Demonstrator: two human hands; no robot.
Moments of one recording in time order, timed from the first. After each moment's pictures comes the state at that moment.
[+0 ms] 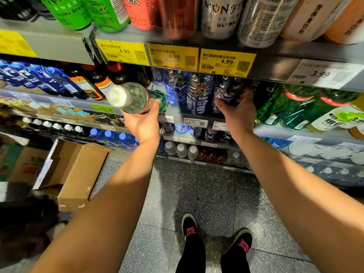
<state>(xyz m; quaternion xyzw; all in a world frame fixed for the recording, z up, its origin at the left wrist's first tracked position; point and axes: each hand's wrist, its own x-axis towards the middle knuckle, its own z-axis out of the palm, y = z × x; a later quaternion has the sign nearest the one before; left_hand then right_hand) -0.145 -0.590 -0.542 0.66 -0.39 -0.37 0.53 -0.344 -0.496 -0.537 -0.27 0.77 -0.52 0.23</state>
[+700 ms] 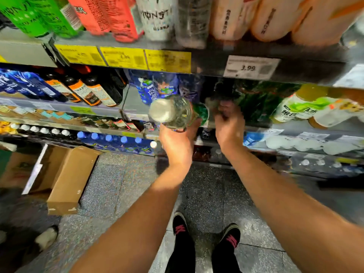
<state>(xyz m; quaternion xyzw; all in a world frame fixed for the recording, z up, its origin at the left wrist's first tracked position) -0.253 -0.442 -0.512 0.59 -0.43 -0.50 0.47 -0.372 -0.418 -0.521 -0.27 0.80 -0.50 0.19</state>
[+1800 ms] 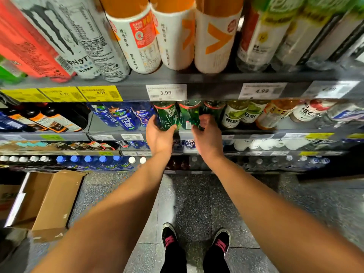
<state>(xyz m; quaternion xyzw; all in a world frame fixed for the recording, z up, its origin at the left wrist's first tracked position) -0.347 -0.452 -0.522 0.64 -0.59 -0.39 0.30 -0.446 -0.365 -0.498 -0.27 0.81 -0.46 0.27</state>
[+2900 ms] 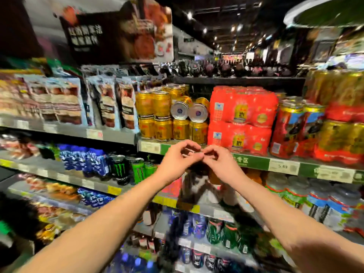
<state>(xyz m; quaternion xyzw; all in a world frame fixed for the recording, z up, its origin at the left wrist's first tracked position) -0.193 -0.466 -0.077 0.25 -0.77 -0.40 0.43 -0.355 -0.401 -0.082 -0.60 0.62 -0.49 0.15</state>
